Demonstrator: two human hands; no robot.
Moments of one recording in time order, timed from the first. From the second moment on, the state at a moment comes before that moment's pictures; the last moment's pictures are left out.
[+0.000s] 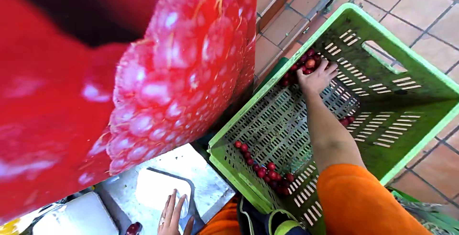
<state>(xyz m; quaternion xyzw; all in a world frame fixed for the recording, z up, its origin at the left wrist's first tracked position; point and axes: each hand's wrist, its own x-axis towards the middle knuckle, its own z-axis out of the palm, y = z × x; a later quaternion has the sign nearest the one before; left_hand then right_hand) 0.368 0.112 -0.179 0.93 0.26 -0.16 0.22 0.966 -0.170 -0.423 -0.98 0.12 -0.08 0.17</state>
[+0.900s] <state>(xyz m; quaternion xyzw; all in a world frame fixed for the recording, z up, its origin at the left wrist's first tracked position) 0.357 0.107 -0.190 0.93 0.29 -0.12 0.19 0.877 -0.159 -0.405 -0.97 0.14 -0.02 0.21</state>
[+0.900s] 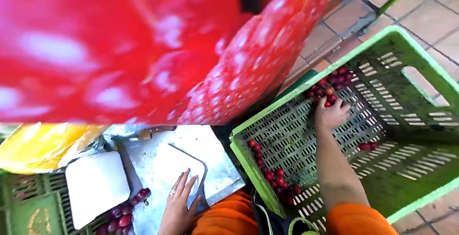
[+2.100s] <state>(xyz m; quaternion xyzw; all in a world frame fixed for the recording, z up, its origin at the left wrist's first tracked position) 0.303 0.131 -0.197 0.93 0.17 -0.03 0.32 0.690 -0.097 -0.132 -0.68 -0.36 0.38 0.51</state>
